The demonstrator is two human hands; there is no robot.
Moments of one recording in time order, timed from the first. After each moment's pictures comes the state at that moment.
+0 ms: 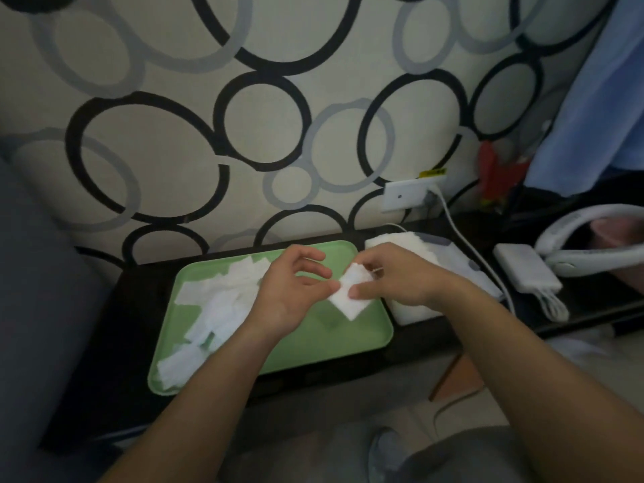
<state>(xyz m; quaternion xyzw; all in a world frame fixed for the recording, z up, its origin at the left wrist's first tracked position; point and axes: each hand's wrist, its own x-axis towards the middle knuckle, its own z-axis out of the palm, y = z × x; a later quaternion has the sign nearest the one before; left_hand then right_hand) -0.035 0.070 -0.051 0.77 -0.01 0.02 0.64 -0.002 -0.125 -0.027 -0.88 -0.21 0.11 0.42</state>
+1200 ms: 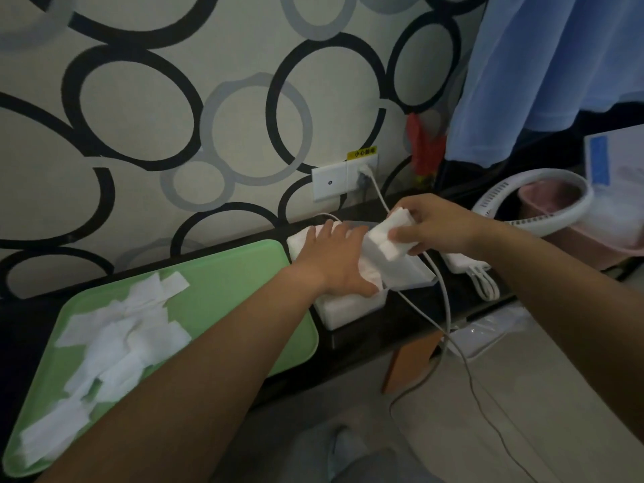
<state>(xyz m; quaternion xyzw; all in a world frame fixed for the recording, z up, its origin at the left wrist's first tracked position) 0.079 -0.097 -0.080 0.95 -0.29 -0.05 0.06 0.040 -0.290 -0.020 -0.90 -0.04 0.07 0.42</state>
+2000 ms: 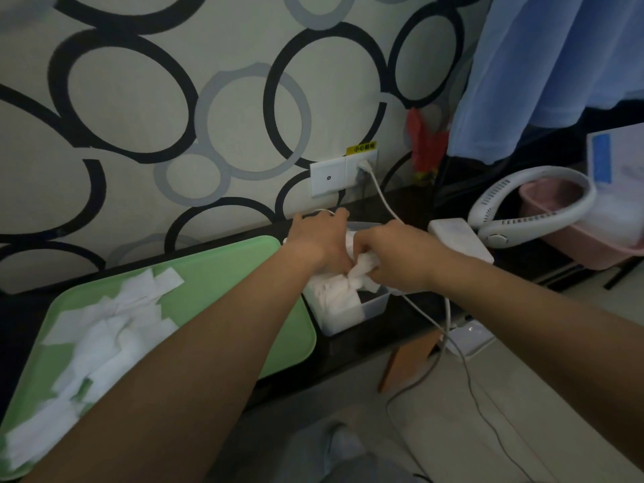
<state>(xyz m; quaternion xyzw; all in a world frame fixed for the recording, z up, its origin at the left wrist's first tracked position) 0.108 -0.097 -0.072 0.97 -0.23 -0.04 0.02 0.029 -0.243 -0.043 -0.98 -0.17 0.03 0.08</state>
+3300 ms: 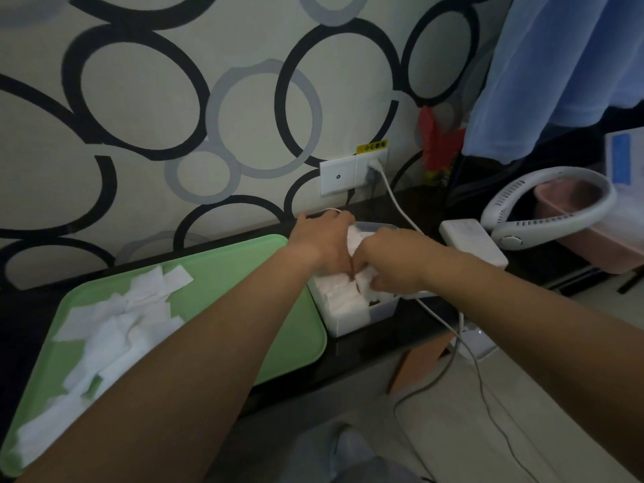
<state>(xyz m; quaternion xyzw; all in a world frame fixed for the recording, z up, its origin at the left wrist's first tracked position) 0.111 -0.081 -0.076 0.97 -0.24 -0.04 0.05 0.043 -0.223 -0.048 -0.97 -0.20 0.12 -0.03</state>
